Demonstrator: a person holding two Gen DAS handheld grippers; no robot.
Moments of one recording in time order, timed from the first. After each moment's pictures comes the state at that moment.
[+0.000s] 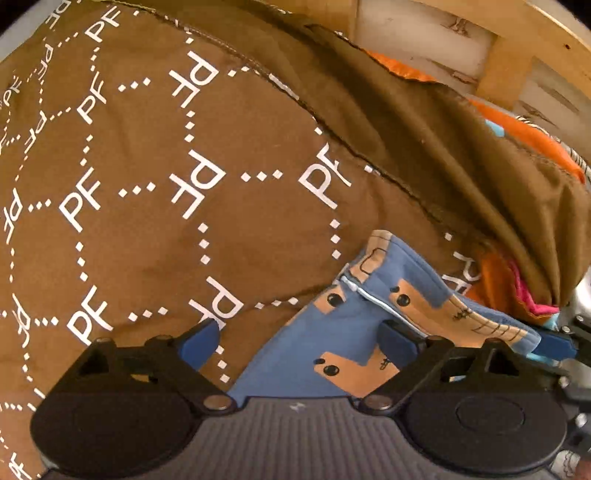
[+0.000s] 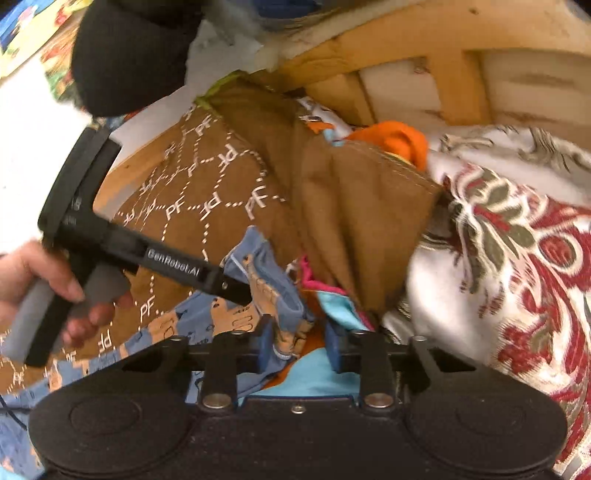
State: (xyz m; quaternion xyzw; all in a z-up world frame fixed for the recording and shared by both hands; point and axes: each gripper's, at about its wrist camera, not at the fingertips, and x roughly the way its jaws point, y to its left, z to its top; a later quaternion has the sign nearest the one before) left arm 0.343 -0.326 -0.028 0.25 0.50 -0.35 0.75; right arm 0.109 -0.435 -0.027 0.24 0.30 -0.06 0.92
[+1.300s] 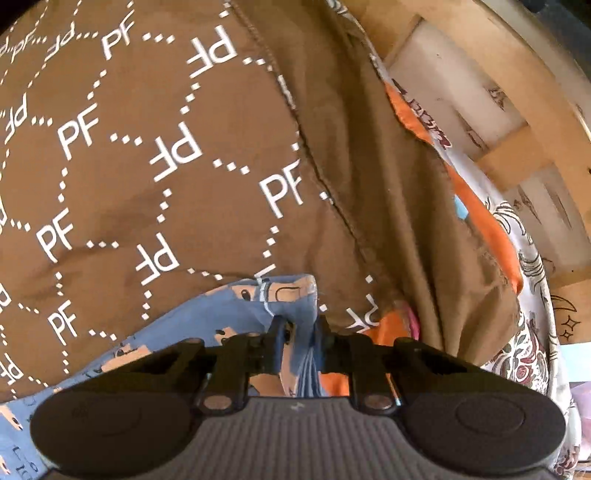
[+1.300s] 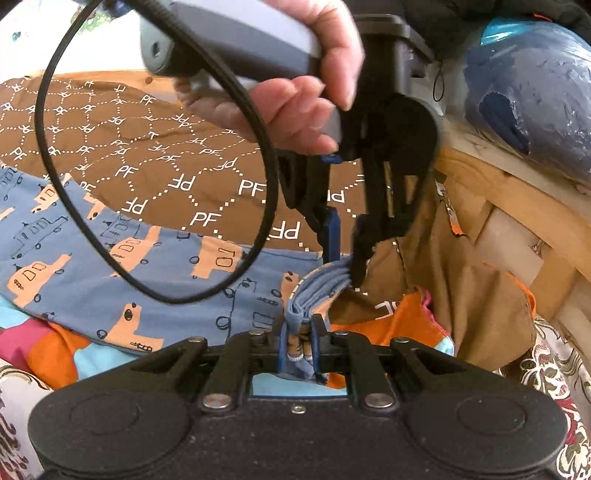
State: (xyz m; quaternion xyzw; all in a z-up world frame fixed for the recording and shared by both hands) left arm 0.343 -0.366 -0.003 0.08 0.63 -0.27 0.72; right arm 0.096 -0.324 -0.017 -0.15 0.27 0.03 0.95
